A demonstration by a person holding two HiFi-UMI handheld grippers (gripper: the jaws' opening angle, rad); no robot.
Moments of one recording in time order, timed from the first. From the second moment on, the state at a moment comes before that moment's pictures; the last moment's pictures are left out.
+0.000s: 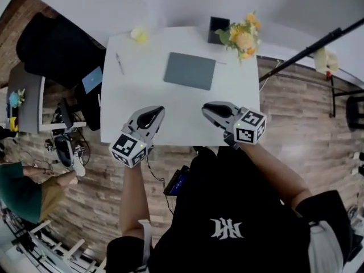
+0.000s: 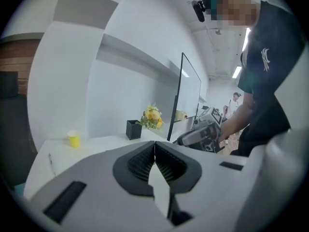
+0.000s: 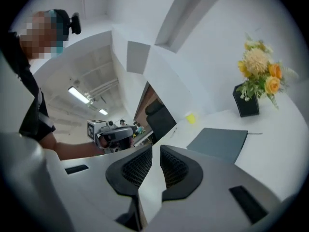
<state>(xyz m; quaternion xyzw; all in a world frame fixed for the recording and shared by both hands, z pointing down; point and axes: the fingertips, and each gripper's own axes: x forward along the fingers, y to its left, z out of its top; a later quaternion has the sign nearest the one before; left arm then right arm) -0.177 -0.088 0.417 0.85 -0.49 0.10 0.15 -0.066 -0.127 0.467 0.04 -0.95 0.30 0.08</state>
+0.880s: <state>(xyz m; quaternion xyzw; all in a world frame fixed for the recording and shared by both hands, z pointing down) -0.178 -0.280 0.524 0.89 -0.25 0.35 0.16 -0.104 -0.206 0.588 0.27 -0.71 0.65 -0.06</state>
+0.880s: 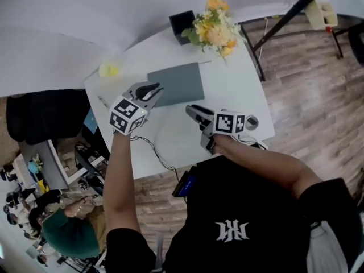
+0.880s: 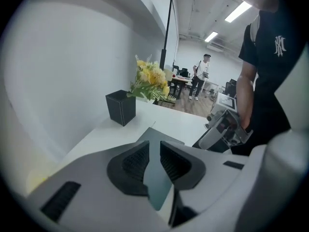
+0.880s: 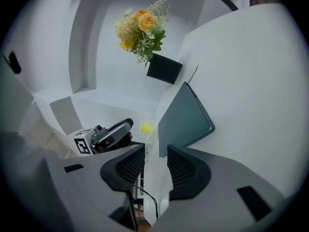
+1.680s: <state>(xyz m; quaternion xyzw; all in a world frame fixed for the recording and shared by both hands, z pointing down) -0.161 -0.356 0.634 0.85 -0.02 0.50 0.14 -0.126 -0.221 0.636 0.40 -0.55 0.72 -0.14</state>
